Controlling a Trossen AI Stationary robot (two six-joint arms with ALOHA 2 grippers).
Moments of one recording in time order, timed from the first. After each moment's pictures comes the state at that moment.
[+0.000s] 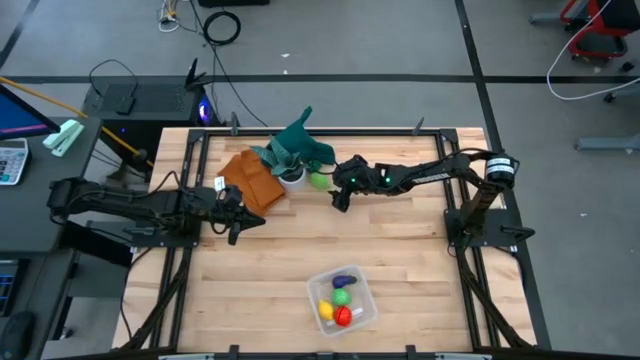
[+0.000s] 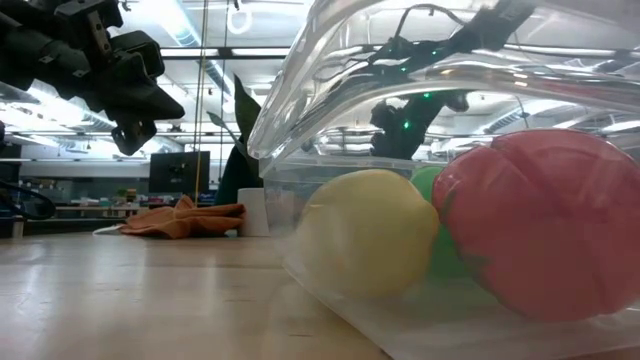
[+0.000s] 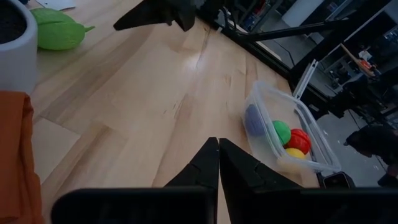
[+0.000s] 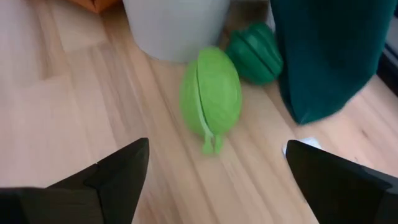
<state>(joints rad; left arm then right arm) -0.03 0.65 0.22 0.10 0.02 -0.60 -0.24 1.72 0.93 0.04 0.20 0.08</state>
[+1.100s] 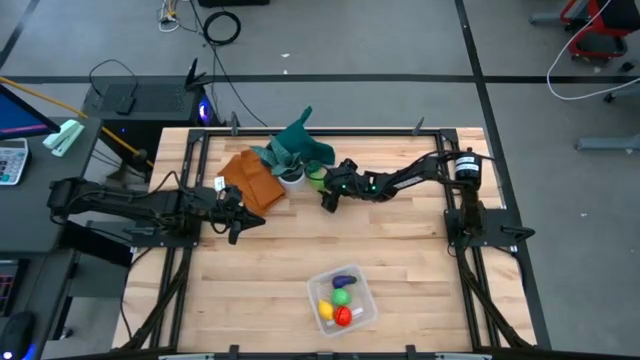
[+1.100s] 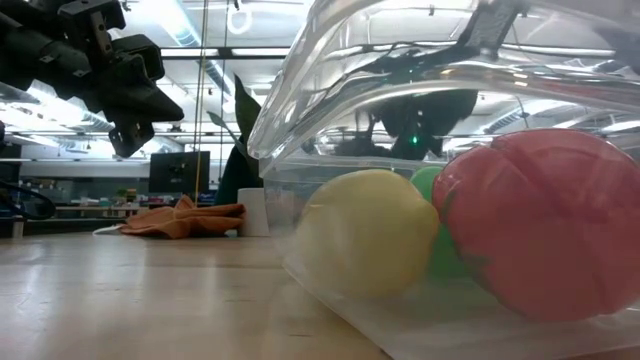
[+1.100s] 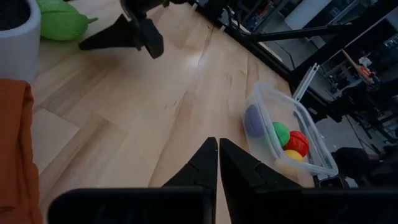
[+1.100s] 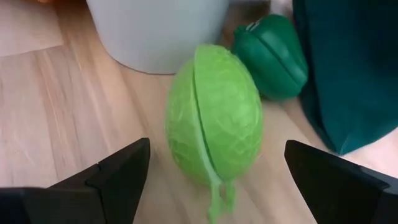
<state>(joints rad) -0.03 0.65 0.22 0.09 0.02 -0.64 -0.24 1.97 0.94 0.35 0.28 0.06</state>
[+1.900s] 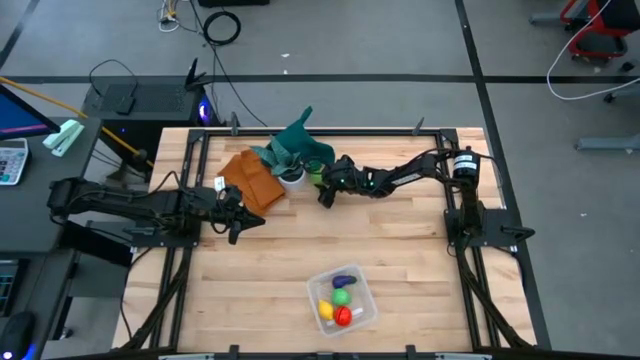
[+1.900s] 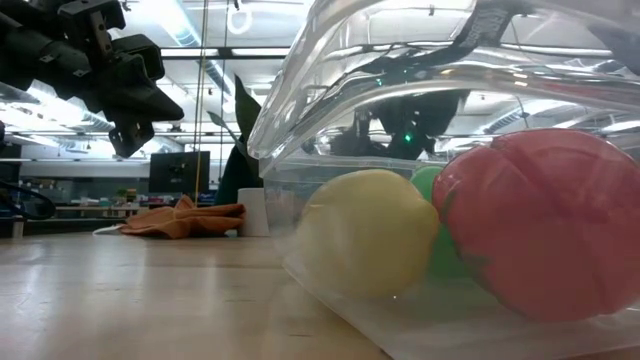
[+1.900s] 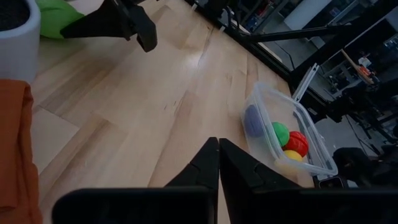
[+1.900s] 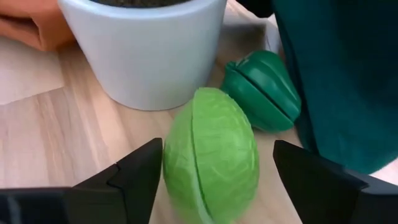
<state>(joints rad) -0.03 0.65 0.22 0.09 0.02 -0.64 -0.27 1.98 0.98 0.39 0.23 0.08</state>
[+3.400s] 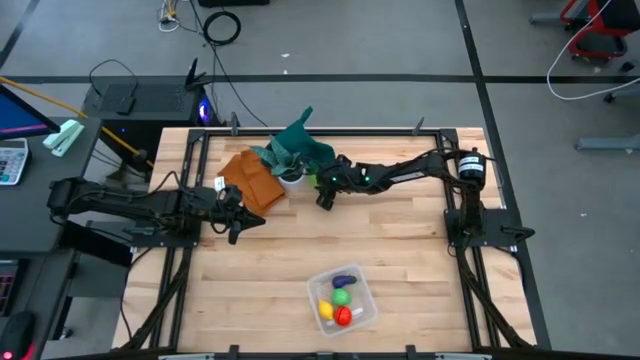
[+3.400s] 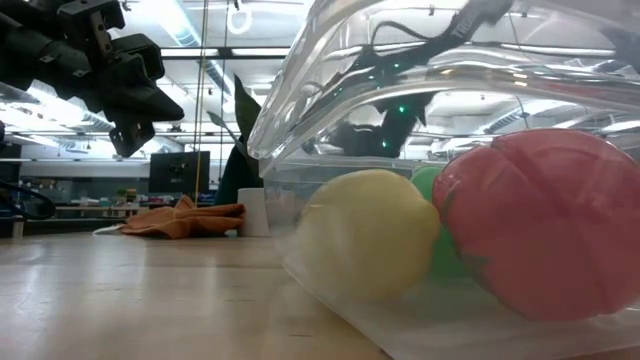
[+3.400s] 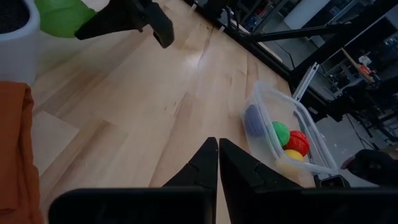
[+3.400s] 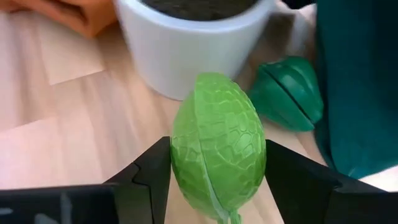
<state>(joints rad) -0.03 0.65 0.22 0.09 0.02 -0.63 -0.24 1.93 1.13 0.04 0.20 0.07</state>
